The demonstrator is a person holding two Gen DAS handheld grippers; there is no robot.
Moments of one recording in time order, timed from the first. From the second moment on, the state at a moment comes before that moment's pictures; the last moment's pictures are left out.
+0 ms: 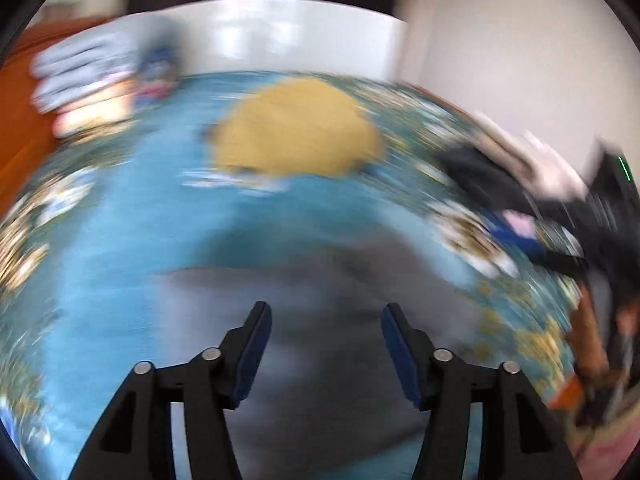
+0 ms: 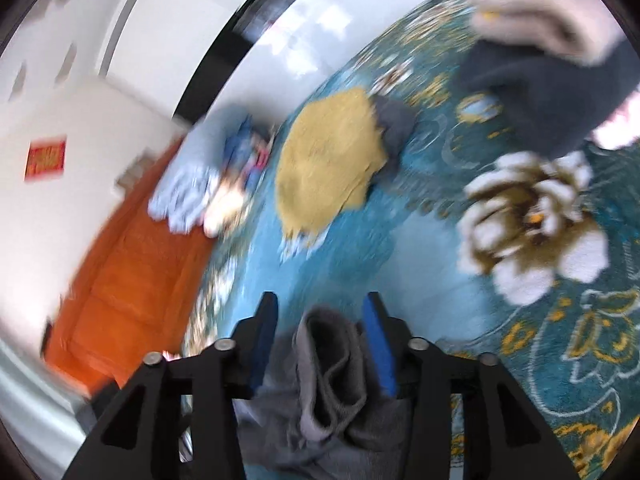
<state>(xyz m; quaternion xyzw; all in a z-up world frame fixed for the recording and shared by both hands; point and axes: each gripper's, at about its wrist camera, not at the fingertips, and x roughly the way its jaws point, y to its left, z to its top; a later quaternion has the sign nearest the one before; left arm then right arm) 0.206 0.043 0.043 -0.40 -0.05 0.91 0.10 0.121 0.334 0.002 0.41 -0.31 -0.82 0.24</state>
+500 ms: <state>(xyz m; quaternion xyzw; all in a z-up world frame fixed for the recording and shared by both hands) 0.204 -0.071 -0.027 -0.45 -0.28 0.84 0.07 0.108 0.270 -0.047 0.51 -0.25 -0.79 0.24</state>
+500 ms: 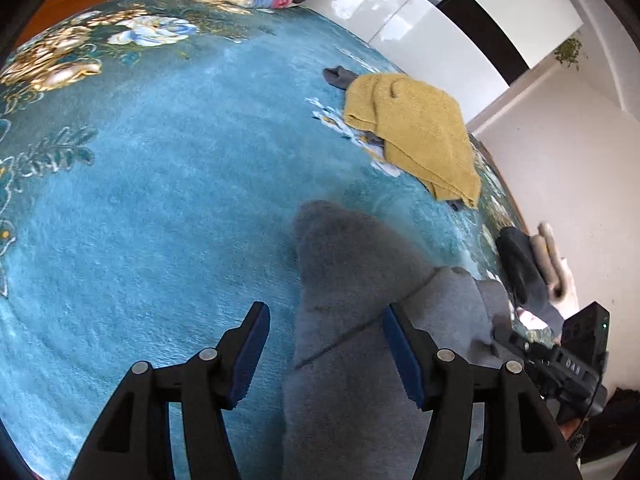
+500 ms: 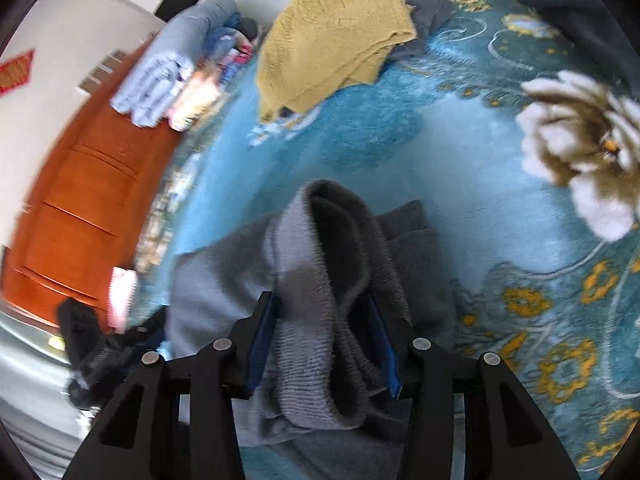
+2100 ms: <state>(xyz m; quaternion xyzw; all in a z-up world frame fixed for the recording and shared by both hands) 0.208 -0.077 -0.033 -0.43 -0.37 0.81 0.15 0.122 0.341 -0.076 0.53 -0.38 -0.74 0.16</state>
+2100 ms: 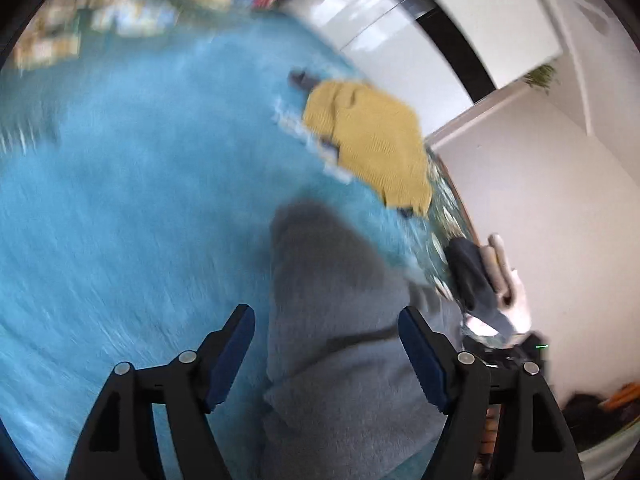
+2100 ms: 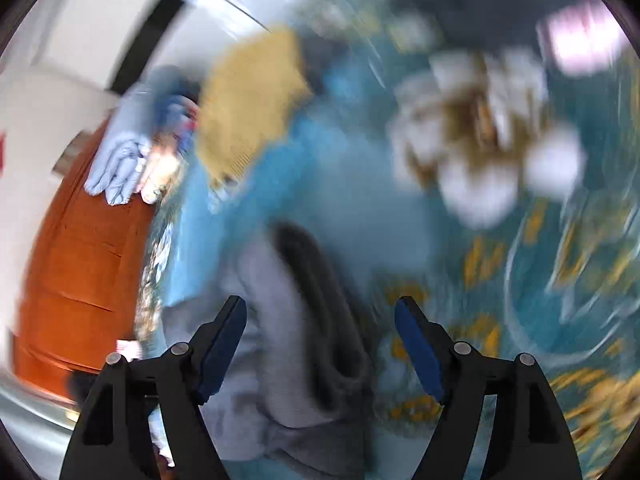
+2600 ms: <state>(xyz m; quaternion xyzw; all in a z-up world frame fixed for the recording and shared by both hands) 0.205 -0.054 -0.064 -0.50 -0.39 0.76 0.18 0.128 0.322 -0.098 0.54 -0.41 -0.71 0.21</state>
